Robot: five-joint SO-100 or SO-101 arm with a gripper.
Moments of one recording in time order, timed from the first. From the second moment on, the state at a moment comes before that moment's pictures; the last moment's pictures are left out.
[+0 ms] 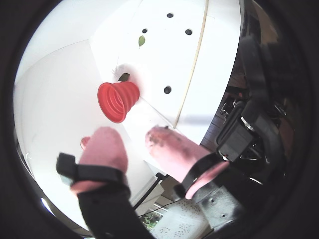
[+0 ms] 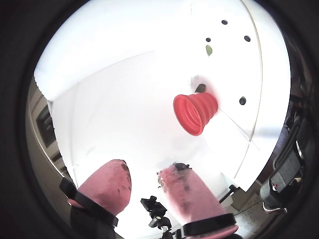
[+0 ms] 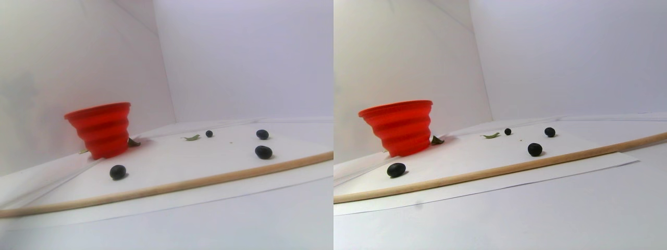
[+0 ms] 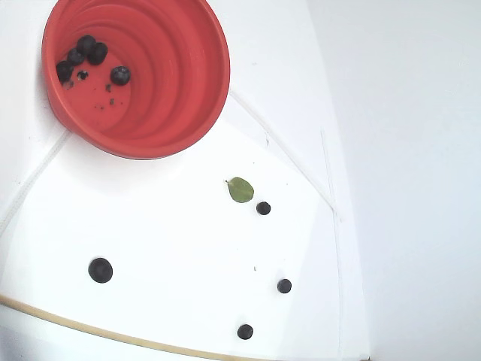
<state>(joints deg) 11.2 191.5 105.9 99.8 -9.4</state>
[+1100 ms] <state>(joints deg) 9.9 191.5 105.9 99.8 -10.5</state>
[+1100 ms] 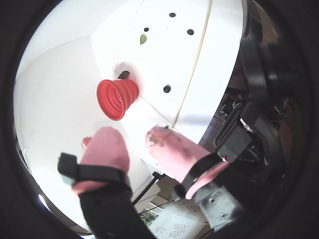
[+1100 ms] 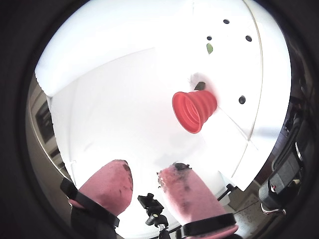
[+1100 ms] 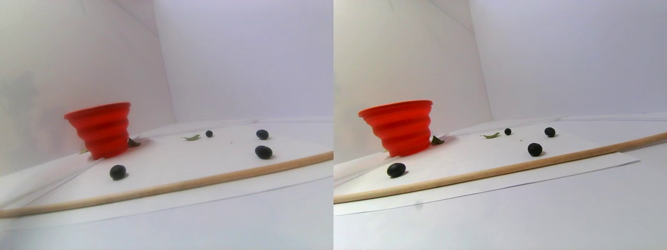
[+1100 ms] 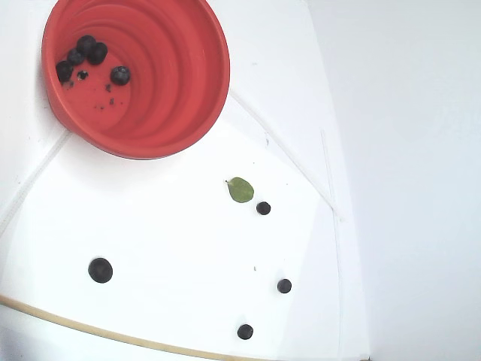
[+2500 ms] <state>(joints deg) 15.6 182.0 118.9 86.5 -49.8</state>
